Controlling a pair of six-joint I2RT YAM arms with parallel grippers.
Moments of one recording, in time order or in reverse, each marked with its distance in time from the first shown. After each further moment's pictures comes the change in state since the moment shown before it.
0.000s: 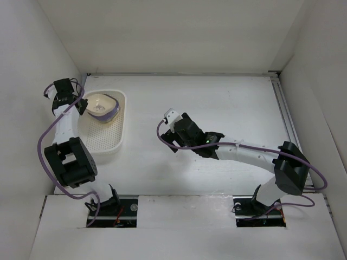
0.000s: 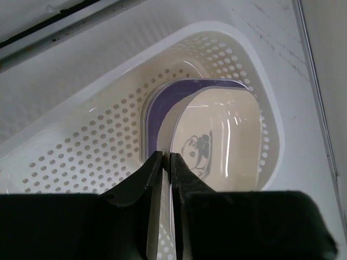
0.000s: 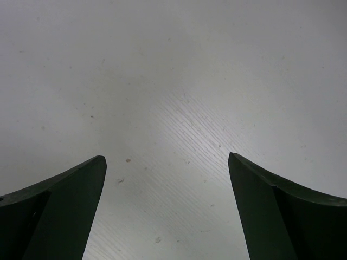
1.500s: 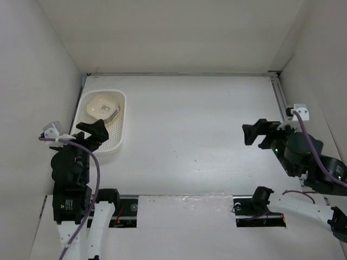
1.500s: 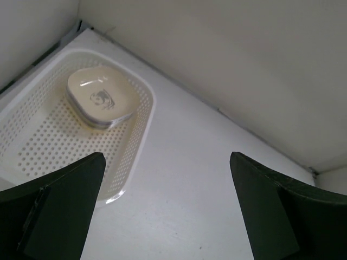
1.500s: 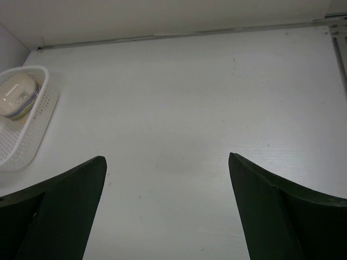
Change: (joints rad) left arm -0.372 -1.185 -0.399 -0.097 -0.057 0.221; right arm -0.019 -0.880 0.132 -0.698 0.421 0.467
